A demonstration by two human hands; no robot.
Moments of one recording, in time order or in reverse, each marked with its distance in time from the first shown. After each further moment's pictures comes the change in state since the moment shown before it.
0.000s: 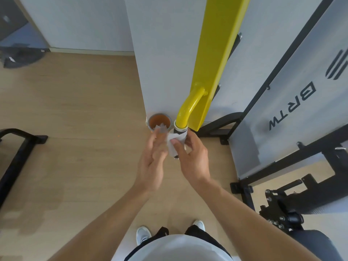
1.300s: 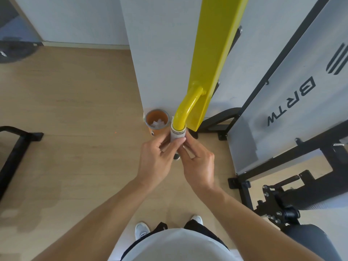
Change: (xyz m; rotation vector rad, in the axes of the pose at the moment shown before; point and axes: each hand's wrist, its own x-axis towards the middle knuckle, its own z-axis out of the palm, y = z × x) left_hand 0.019 0.004 0.022 0.211 -0.102 0.133; right_hand -0.004 0.026 -0.016 -0.133 0.076 -0.246
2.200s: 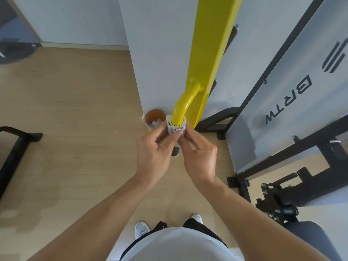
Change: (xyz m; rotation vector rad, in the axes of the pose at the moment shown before) left_hand -0.003 0.020 -0.003 -0.096 0.070 0.052; right_hand 0.006 -0.024 -0.004 0.058 0.096 -0.097
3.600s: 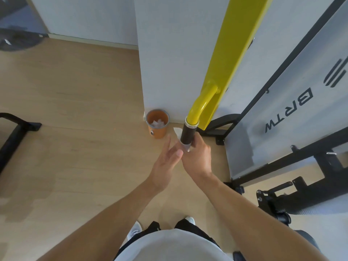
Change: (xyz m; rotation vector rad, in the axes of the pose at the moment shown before) left_hand -0.038 -0.048 0.001 -0.147 -0.248 -0.394; right_hand -0.006 0.020 0.012 -0.262 -0.176 0.381
